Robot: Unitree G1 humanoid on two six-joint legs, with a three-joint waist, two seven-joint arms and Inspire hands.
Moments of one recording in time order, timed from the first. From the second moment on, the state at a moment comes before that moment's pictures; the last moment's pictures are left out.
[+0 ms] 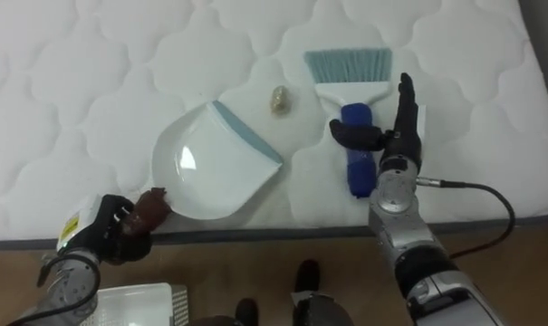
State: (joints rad) left arm -0.28 0.33 -0.34 1.12 0.39 -0.22 0.45; right arm -0.49 -0.30 0.29 0.96 0.34 -0.34 -0.45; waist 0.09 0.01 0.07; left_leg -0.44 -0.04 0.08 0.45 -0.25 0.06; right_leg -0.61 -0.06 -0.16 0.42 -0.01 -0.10
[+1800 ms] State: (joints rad) left arm -0.31 0.32 -0.43 1.10 0.38 -0.18 0.42; right arm -0.49 -0.38 0.37 1.25 0.20 -0.26 -0.47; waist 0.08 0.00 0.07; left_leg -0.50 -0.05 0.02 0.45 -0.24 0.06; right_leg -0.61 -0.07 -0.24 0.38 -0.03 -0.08
